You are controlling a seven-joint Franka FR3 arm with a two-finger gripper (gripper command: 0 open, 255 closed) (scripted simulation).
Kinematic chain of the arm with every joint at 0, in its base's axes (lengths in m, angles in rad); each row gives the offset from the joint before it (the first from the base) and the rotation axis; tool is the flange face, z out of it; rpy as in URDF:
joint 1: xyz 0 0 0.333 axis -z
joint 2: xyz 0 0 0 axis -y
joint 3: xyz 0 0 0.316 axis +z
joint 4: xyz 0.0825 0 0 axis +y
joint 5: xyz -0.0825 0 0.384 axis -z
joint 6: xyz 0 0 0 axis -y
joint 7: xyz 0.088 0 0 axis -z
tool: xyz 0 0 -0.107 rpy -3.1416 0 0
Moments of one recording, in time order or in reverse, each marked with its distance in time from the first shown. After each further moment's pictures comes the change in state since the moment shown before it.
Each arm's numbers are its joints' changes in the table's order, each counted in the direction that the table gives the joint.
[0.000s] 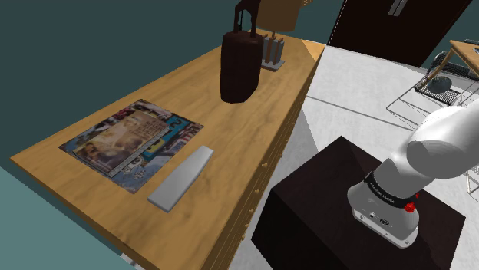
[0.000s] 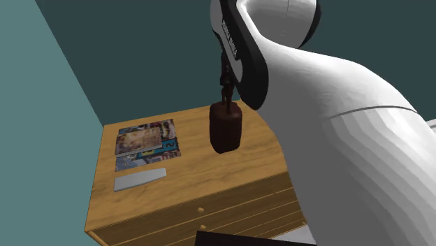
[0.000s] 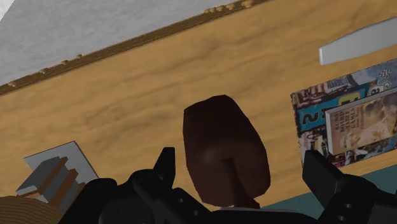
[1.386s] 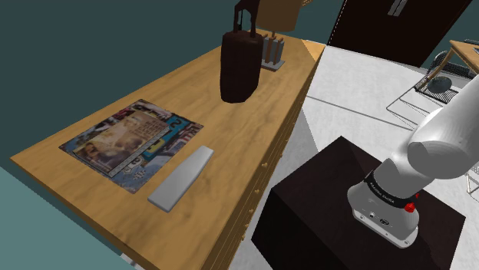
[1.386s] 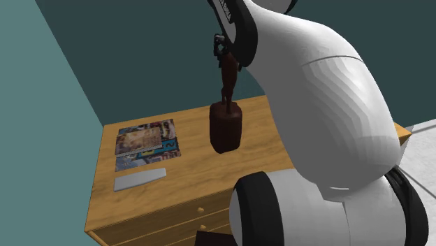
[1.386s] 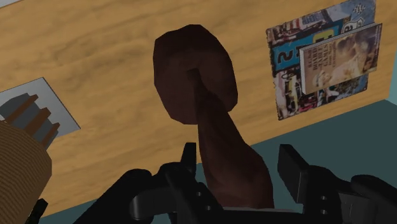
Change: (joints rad) arm -0.022 -0.293 0.035 -0.414 -0.013 0.007 0.070
